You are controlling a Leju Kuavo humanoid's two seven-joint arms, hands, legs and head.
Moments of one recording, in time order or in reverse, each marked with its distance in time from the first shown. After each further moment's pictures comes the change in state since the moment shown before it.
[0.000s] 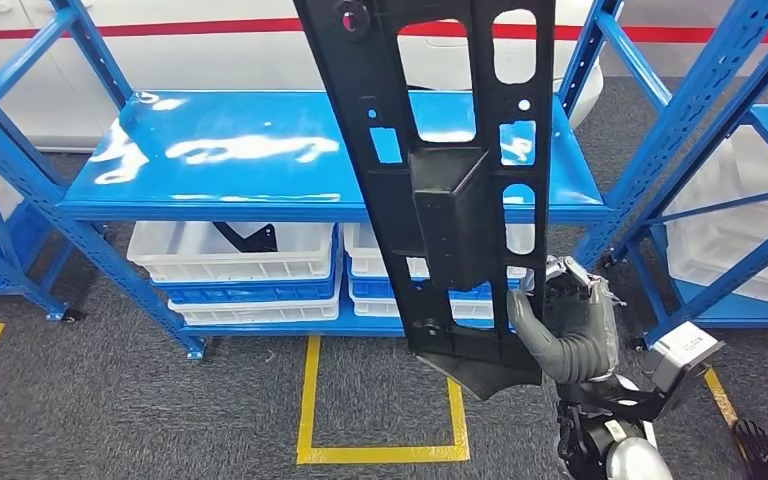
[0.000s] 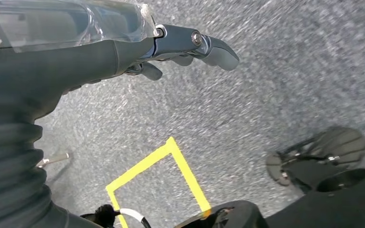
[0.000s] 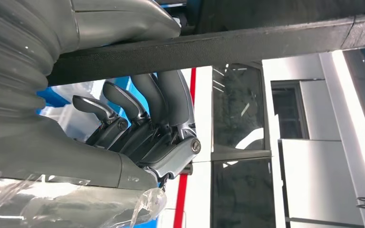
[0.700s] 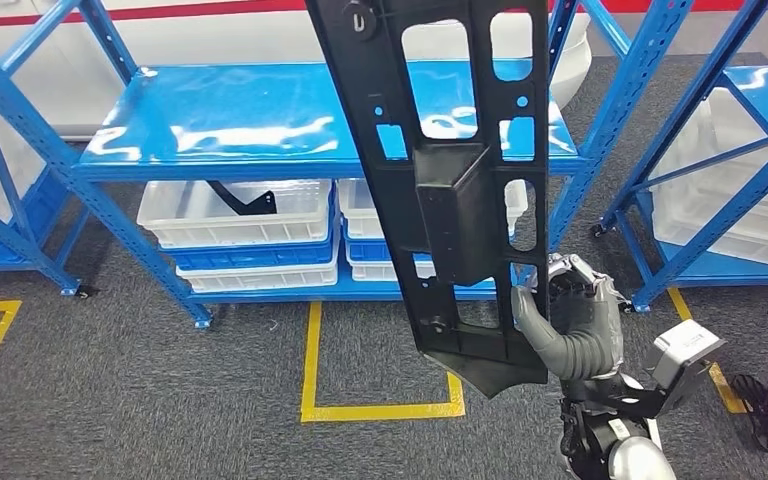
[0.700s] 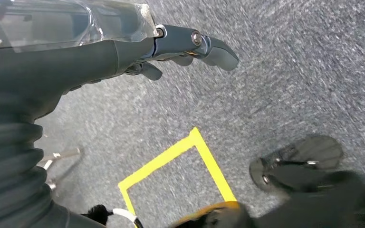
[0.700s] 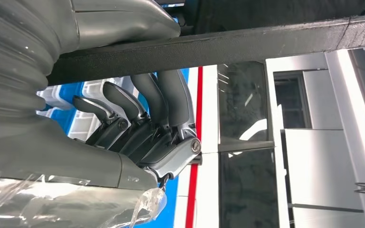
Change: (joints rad) left arm 0.000 0.000 0.000 0.000 0.004 0.001 -0.001; right arm -0.008 0.001 0.001 -0.002 0.018 0.002 0.012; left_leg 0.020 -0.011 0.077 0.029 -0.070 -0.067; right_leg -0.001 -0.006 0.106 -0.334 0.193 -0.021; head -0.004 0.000
